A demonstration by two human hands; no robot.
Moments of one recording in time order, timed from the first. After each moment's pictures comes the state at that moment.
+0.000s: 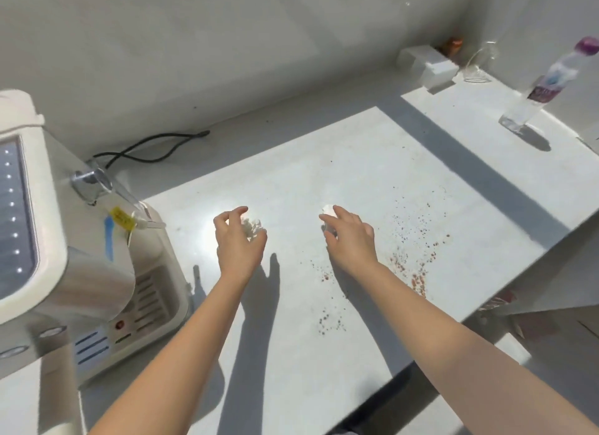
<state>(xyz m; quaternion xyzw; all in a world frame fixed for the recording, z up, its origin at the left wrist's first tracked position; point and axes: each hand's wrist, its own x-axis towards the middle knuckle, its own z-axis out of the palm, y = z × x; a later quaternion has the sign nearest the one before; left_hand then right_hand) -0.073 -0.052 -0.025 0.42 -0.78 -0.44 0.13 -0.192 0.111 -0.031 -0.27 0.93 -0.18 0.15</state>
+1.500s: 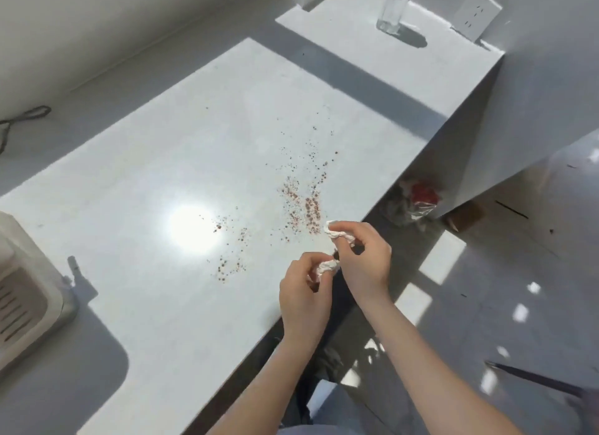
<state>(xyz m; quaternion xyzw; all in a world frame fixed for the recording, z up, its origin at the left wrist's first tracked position) -0.030 0.244 -0.039 0.21 -0.78 -0.58 0.08 -0.098 0.326 -0.029 0.04 0.84 -0.54 -0.01</state>
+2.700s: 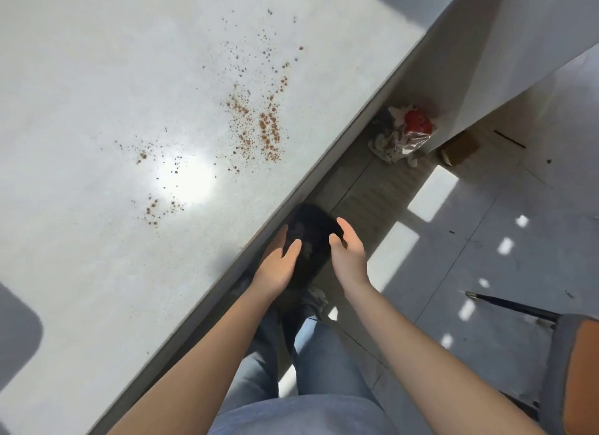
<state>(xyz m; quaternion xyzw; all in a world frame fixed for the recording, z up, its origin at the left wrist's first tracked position) -0.010 0.261 -0.150 0.32 -0.70 -0.54 -0.33 -0.038 0.394 -0.169 0.26 0.77 -0.54 0.22</state>
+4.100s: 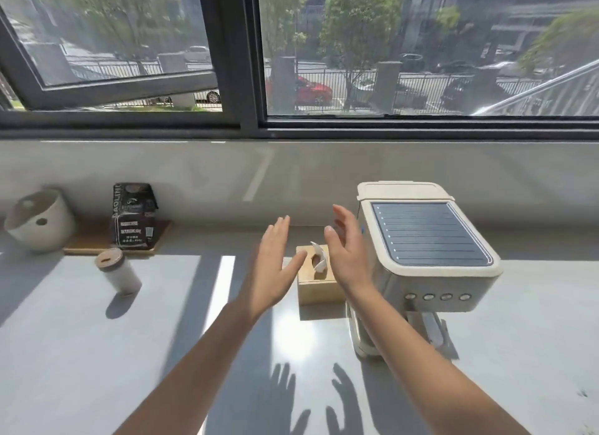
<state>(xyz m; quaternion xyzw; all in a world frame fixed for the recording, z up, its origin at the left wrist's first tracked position) 0.348 -0.240 0.143 0.37 -0.83 -0.32 0.29 0.215 -0.186 0.149 -0.43 0.62 -0.63 0.19</state>
